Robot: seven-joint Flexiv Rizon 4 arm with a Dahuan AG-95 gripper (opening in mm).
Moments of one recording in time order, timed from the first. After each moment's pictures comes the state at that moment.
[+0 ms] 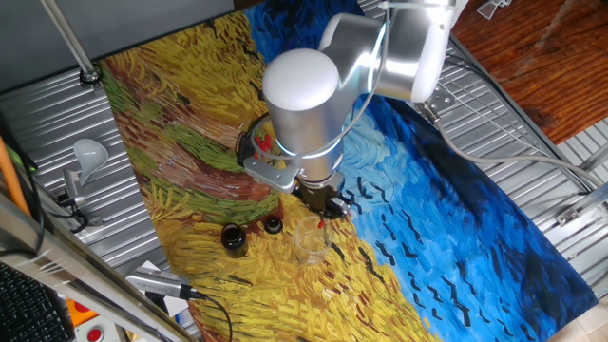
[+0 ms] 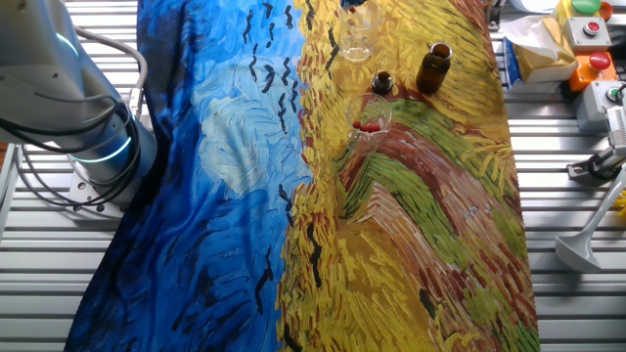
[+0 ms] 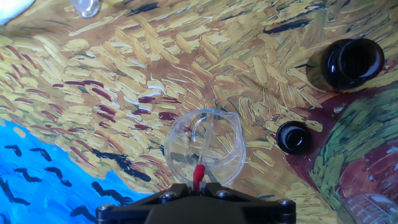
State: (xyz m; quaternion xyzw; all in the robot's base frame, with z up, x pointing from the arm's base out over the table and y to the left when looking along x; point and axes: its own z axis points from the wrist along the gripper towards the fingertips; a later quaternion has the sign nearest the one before) arm 0.422 0.279 0.145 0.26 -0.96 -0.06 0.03
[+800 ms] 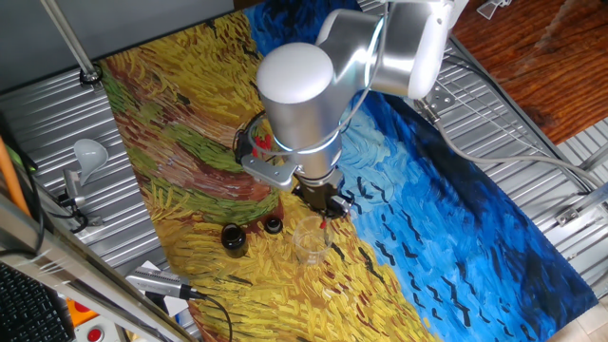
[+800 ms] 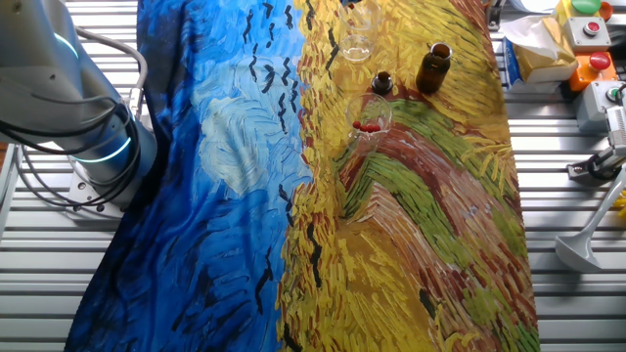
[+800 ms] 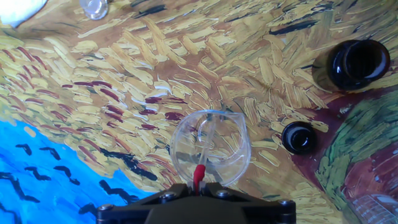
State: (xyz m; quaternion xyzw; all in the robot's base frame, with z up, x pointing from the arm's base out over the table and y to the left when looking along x) arm 0.420 0.282 0.150 0.27 -0.96 -0.08 0.04
